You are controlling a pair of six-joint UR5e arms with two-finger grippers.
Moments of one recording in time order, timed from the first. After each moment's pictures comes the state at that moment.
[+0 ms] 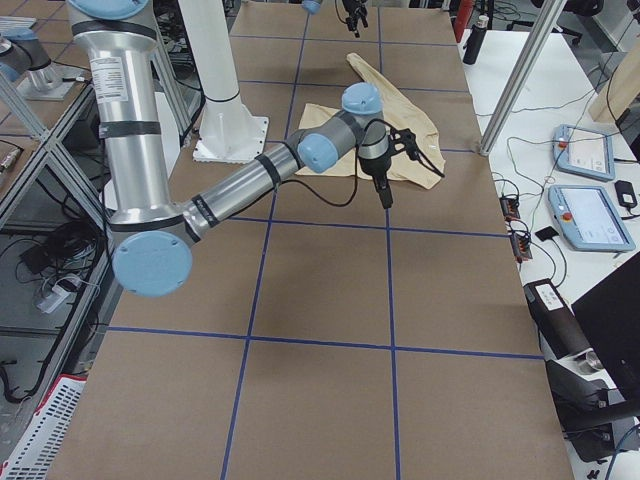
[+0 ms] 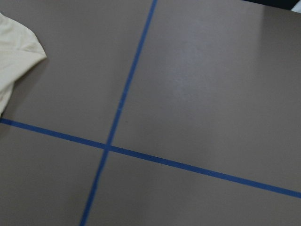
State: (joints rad) left arm -1.05 -1.40 -1.60 -2.67 -1.98 -0.46; right arm 1.22 -1.55 2.03 -1.41 2.16 0.42
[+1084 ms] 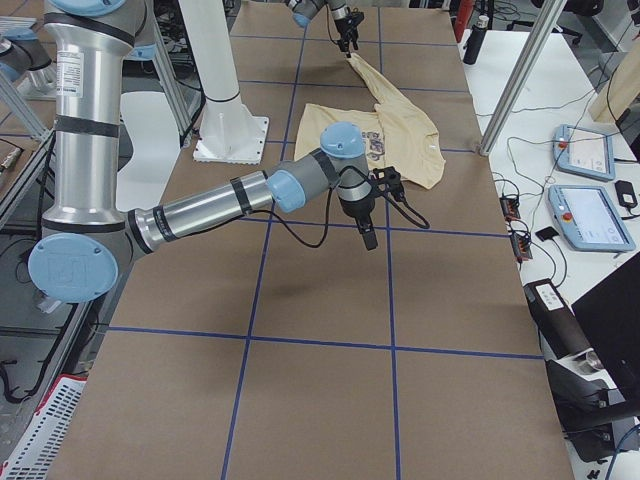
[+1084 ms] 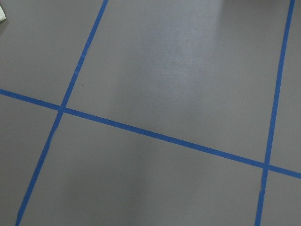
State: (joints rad) left arm -0.86 -1.40 -1.57 -2.68 -1.87 -0.52; right arm 1.30 -1.67 2.03 -1.37 2.20 0.30
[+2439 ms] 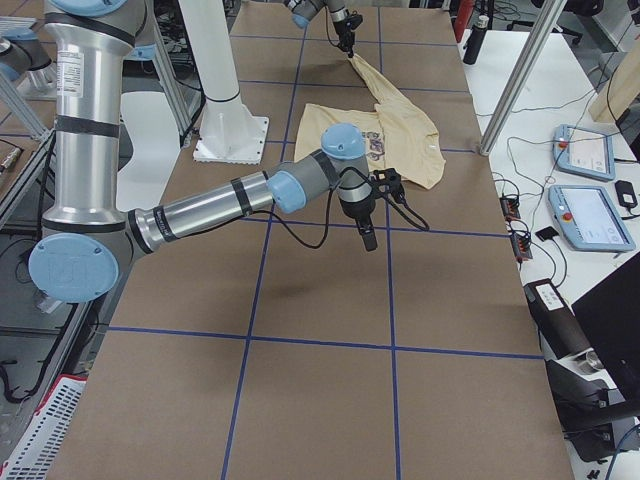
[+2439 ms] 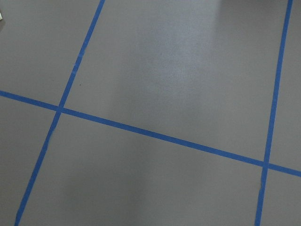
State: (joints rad) left arm -0.85 -1.40 -1.55 -2.68 -1.87 -0.51; right arm 1.30 -1.66 2.03 -1.37 2.20 0.31
